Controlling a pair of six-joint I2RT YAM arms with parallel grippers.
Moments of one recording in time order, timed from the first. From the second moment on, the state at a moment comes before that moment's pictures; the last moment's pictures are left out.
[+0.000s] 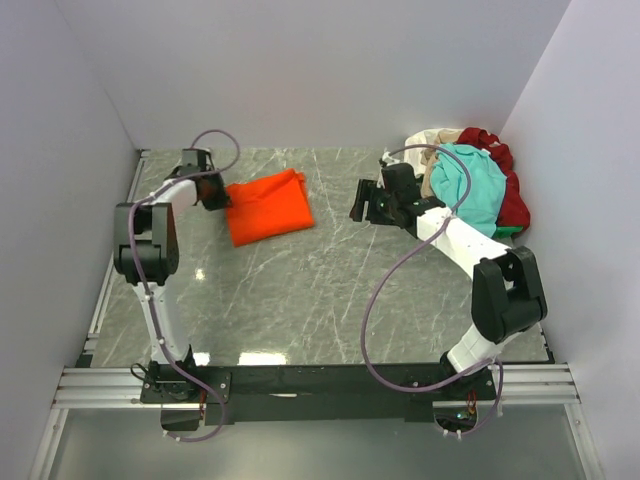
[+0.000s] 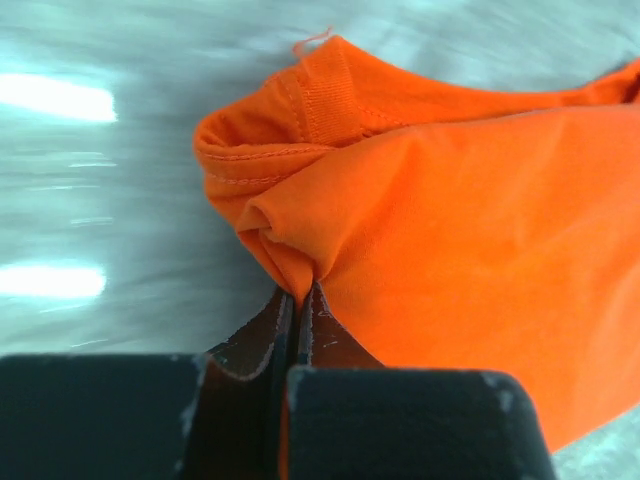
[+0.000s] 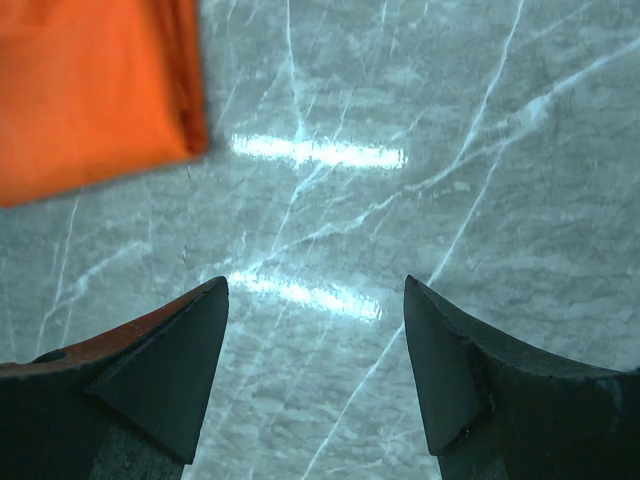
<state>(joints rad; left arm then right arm) -0.01 2.09 1.50 -0.30 0.18 -0.39 0.38 1.63 1.17 -0.27 -0.06 0.43</state>
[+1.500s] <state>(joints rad) 0.33 2.10 1.78 -0.45 -0.18 -0.37 0.38 1.51 1.08 -0.25 -0.13 0.40</state>
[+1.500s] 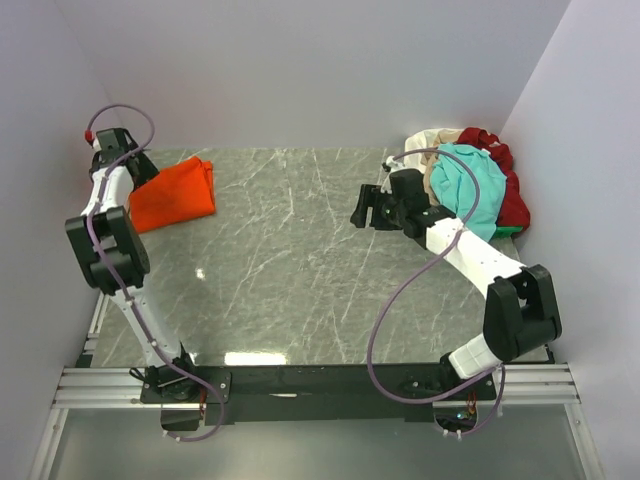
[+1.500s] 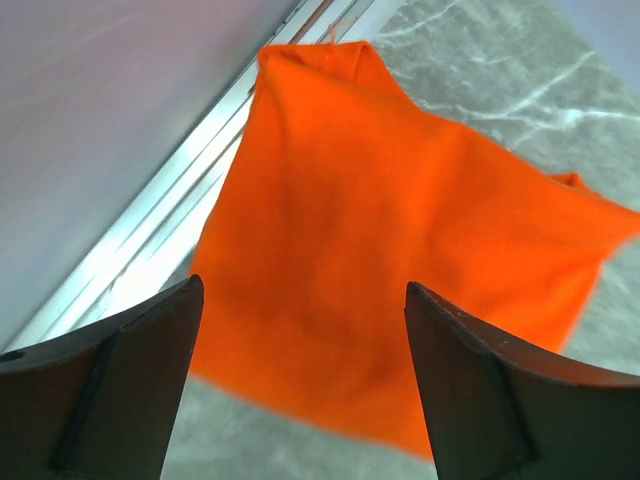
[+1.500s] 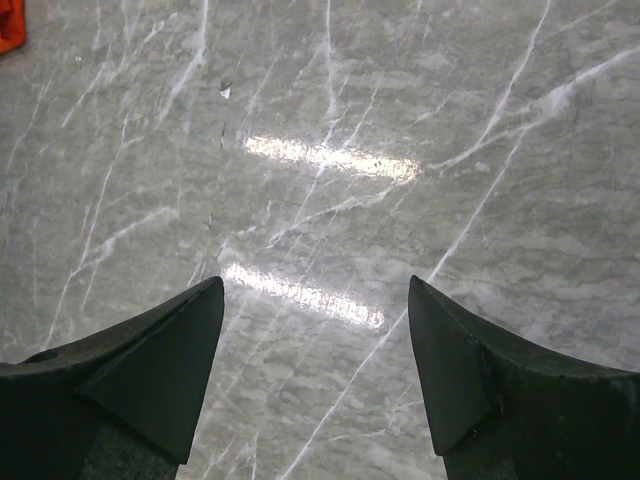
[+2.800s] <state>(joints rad) -0.47 1.08 0.54 0.35 -0.26 -0.43 0.38 0.90 0.66 -0.13 0.40 0.42</state>
